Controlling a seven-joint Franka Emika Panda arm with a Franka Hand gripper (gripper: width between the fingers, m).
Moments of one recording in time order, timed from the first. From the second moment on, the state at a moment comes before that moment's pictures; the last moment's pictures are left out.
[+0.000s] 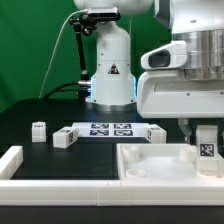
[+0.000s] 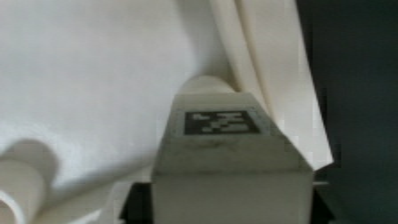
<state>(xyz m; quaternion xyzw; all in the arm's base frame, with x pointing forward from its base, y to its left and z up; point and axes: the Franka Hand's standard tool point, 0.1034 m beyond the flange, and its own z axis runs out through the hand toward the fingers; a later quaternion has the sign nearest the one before) 0.630 0.112 0.076 -0.96 0.26 0.00 0.05</state>
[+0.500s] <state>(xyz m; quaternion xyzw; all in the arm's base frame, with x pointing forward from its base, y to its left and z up) 0.629 0.107 0.075 -0.85 0.53 0.01 0.05</state>
